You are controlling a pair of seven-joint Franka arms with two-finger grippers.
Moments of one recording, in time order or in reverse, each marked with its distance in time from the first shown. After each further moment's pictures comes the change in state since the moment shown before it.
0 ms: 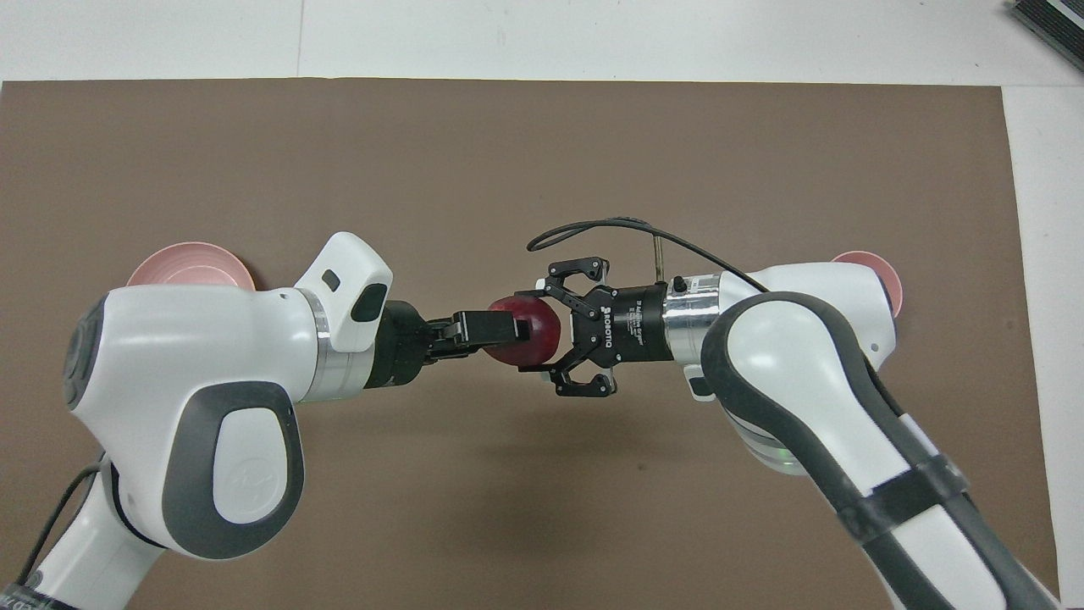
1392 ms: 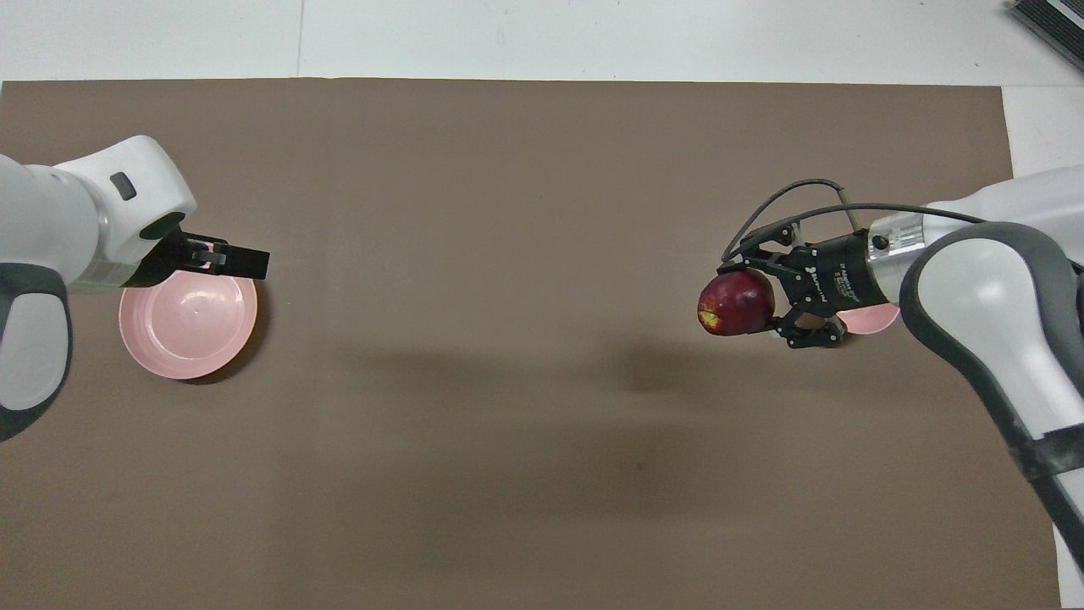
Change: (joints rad) left arm 0.302 0.081 0.021 0.270 0.751 -0.291 0.232; right arm -0.369 0.005 -0.011 0.104 -0.679 -0.251 -0.382
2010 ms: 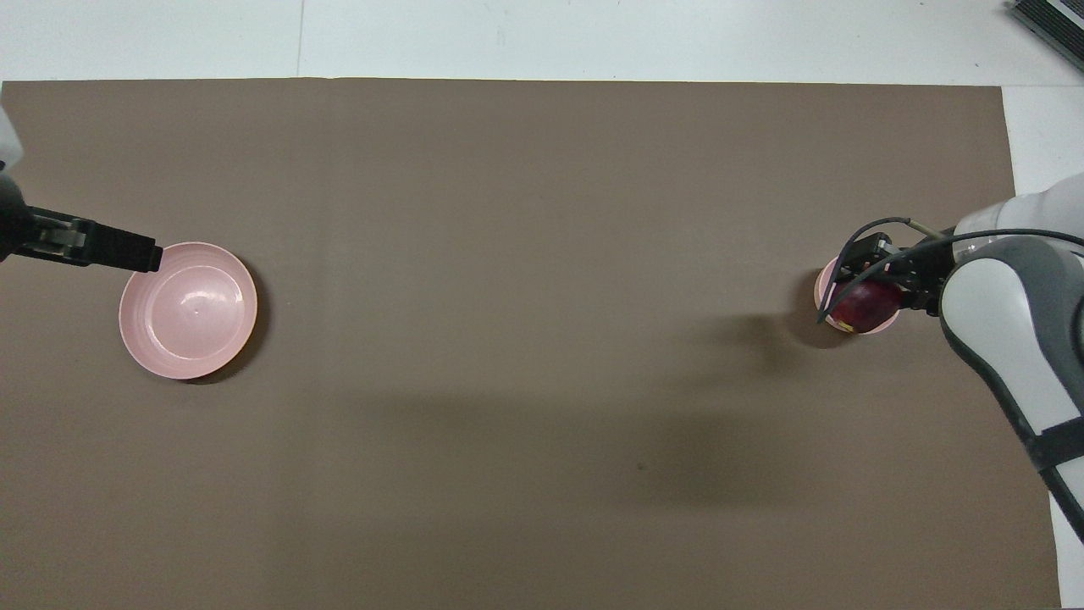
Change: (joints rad) left arm -0.031 0.037 0.083 0.359 0.034 -0.406 0.012; right arm -0.123 0.029 -0.002 0.020 -0.452 0.113 -0.442
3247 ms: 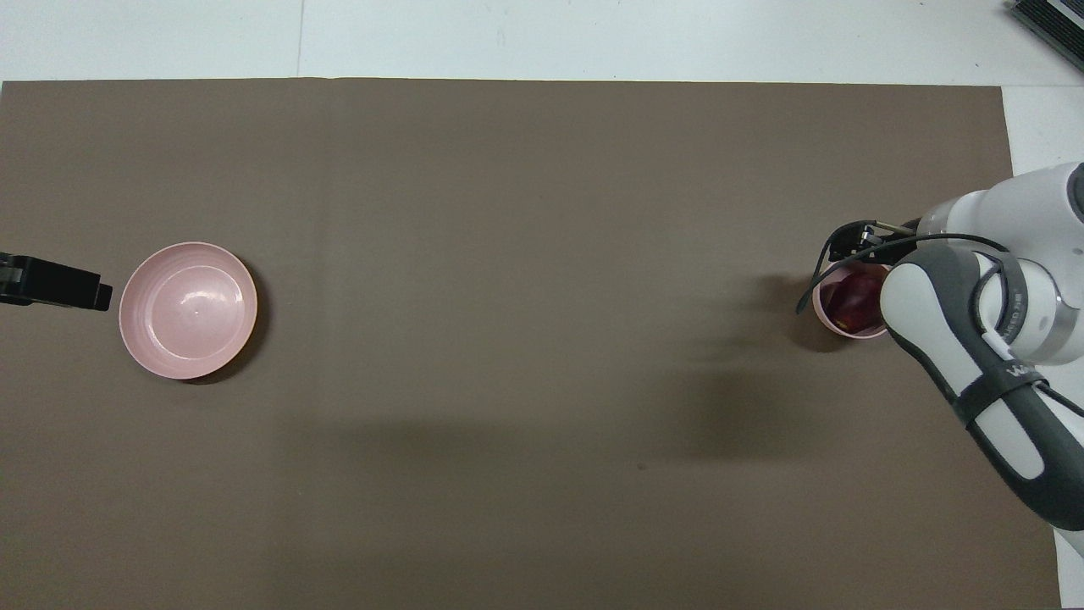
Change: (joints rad) left arm -0.134 -0.060 0.194 -0.062 0.000 -0.073 -0.002; right arm -0.006 0.146 0.005 0.002 -0.115 0.233 -0.066
